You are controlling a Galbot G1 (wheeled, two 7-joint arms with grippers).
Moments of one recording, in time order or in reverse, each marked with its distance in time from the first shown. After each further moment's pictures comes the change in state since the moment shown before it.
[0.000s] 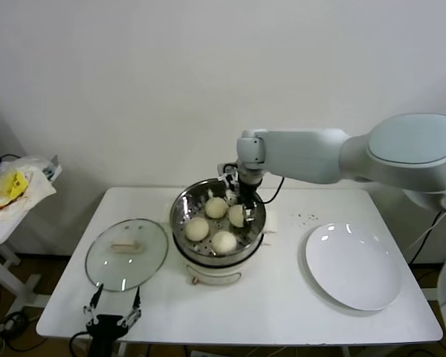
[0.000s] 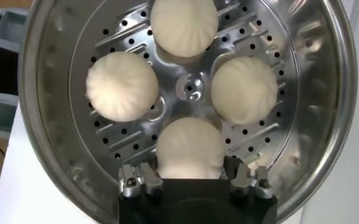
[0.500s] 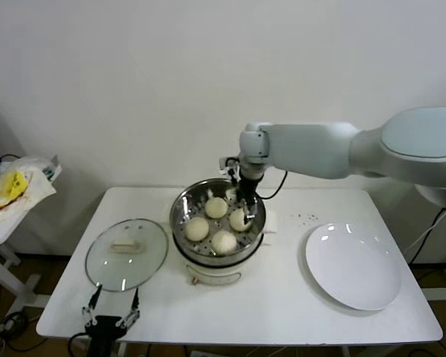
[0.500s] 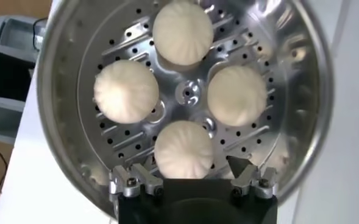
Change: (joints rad) left arm 0.004 0.001 -0.008 0.004 0.007 -0.005 -0.002; right arm 0.054 -0.054 0.038 0.056 0.019 0.023 0.001
